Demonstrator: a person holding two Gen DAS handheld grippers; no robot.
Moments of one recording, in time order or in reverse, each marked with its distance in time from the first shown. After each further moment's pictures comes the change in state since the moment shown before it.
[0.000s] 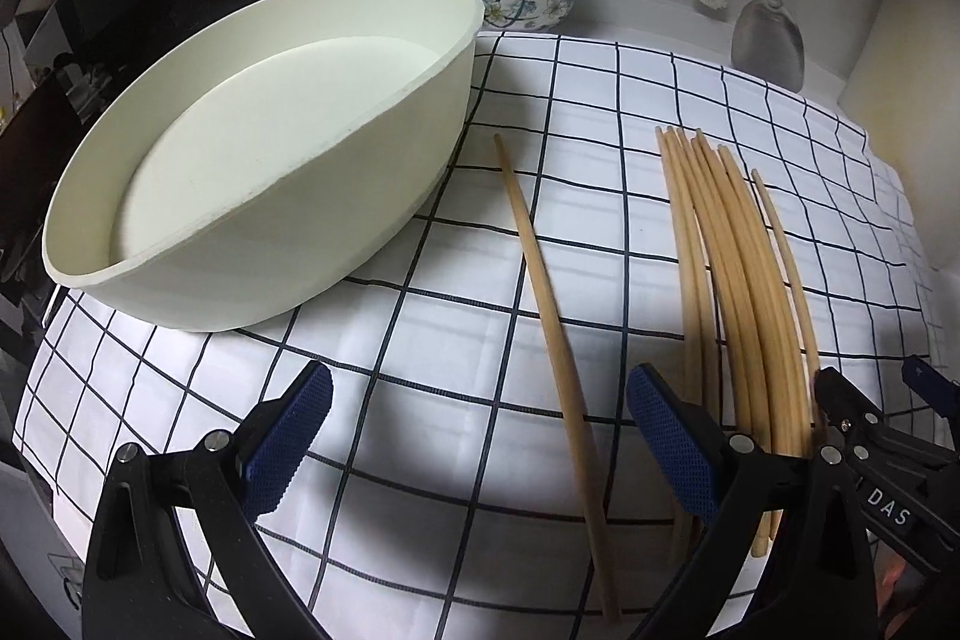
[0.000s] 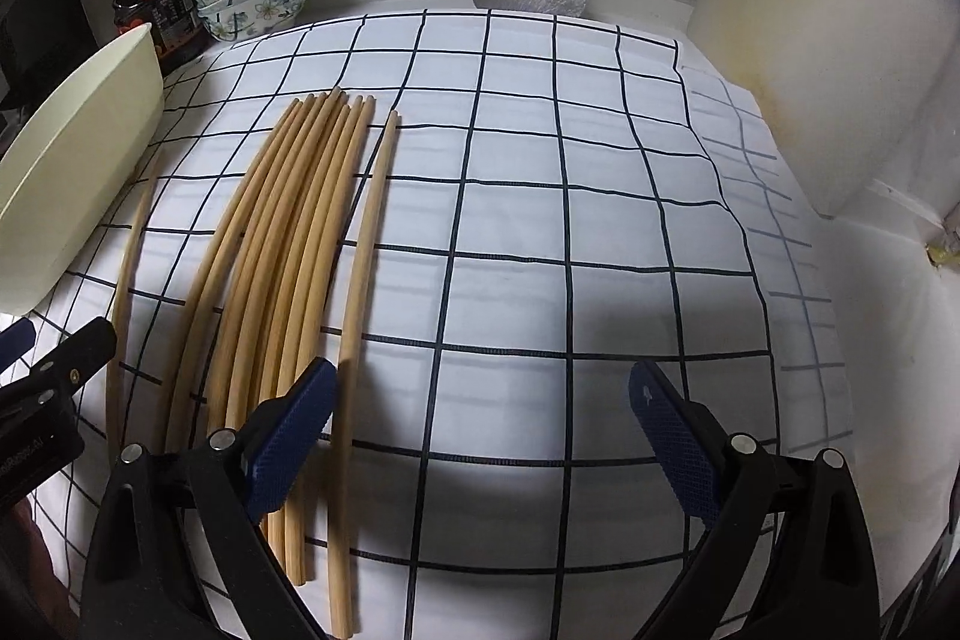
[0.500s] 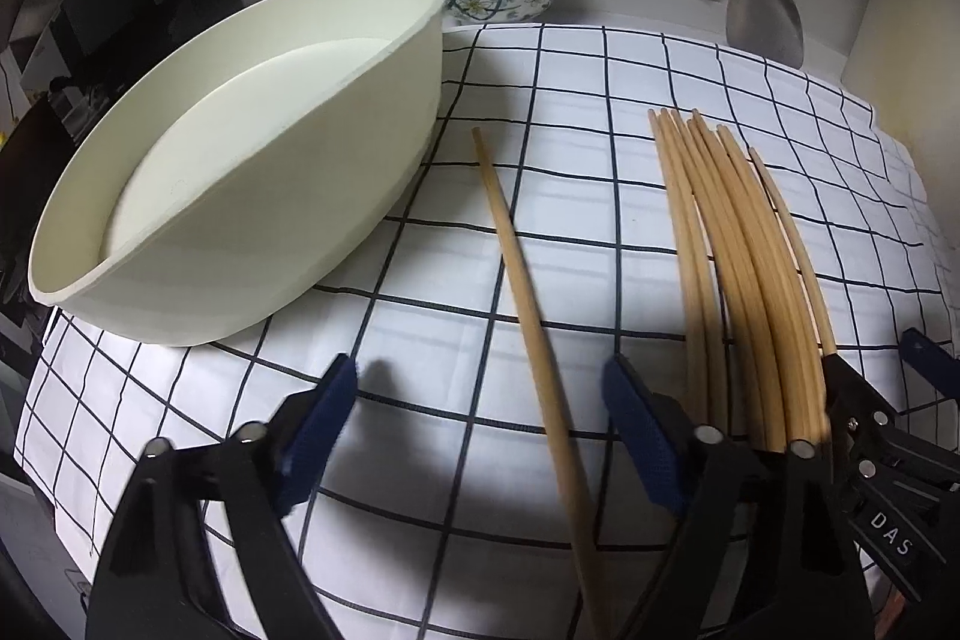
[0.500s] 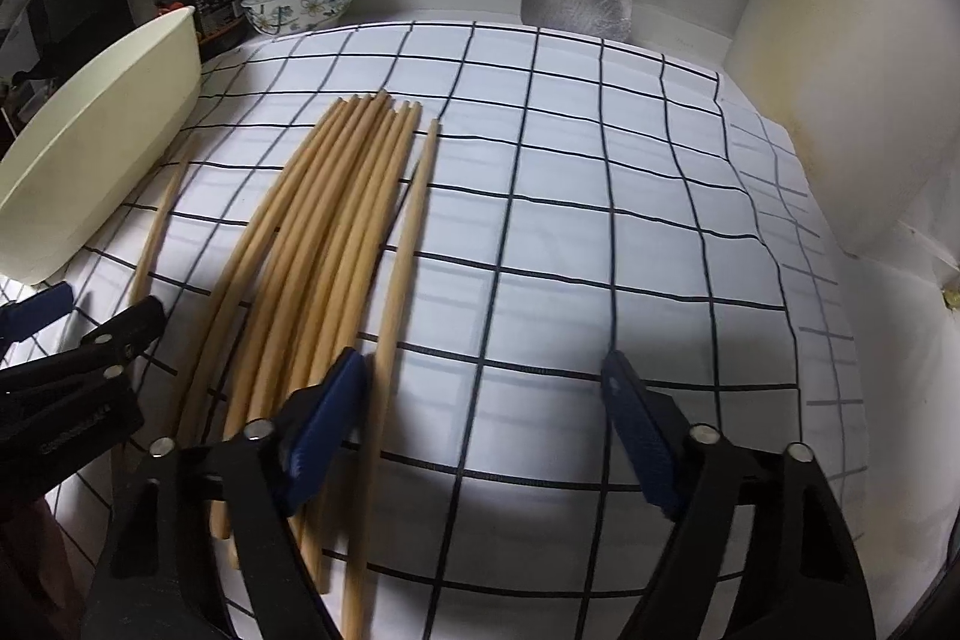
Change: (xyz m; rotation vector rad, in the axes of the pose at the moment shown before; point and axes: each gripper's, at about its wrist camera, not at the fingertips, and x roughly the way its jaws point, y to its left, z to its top) left arm 0.013 -0.017 -0.001 0.046 -0.004 0.021; right arm 0.002 0.011 -0.002 -0.077 -0.051 0.058
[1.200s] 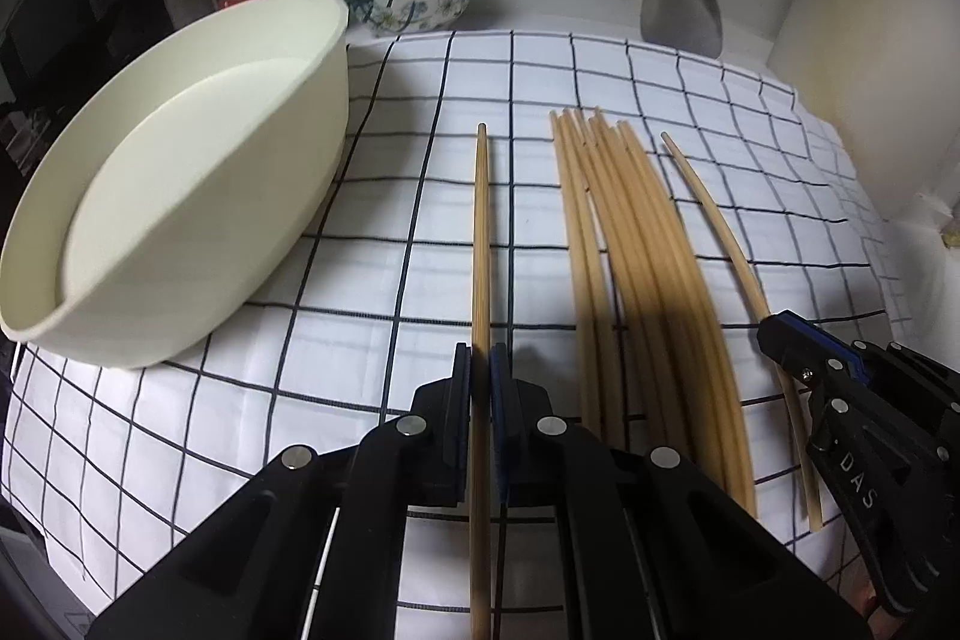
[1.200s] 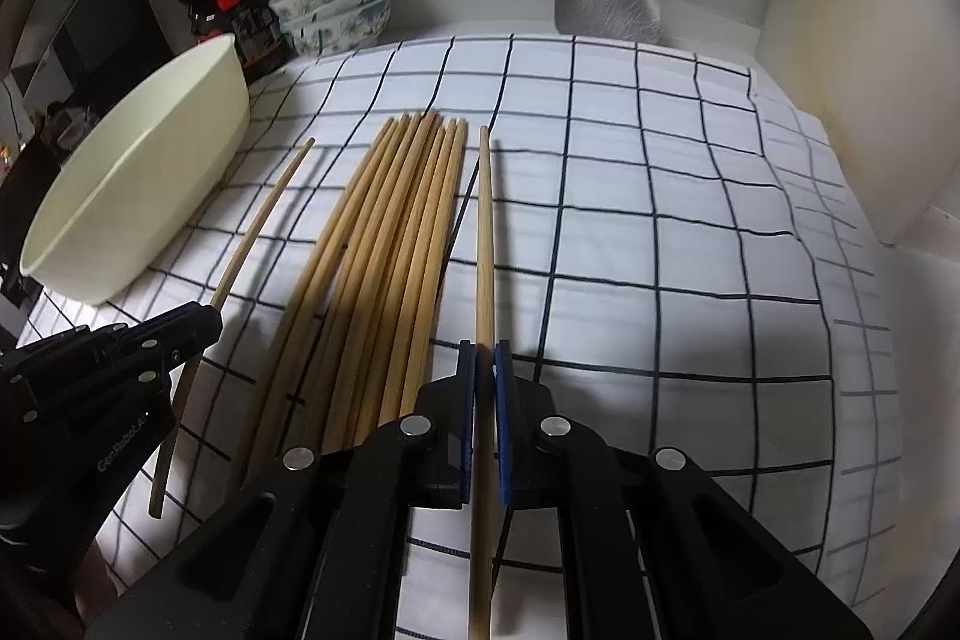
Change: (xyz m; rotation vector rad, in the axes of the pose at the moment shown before) left arm -0.020 -0.016 0.008 0.076 0.013 -0.155; right arm -0.017 -0.001 0.005 0.037 -0.020 0.110
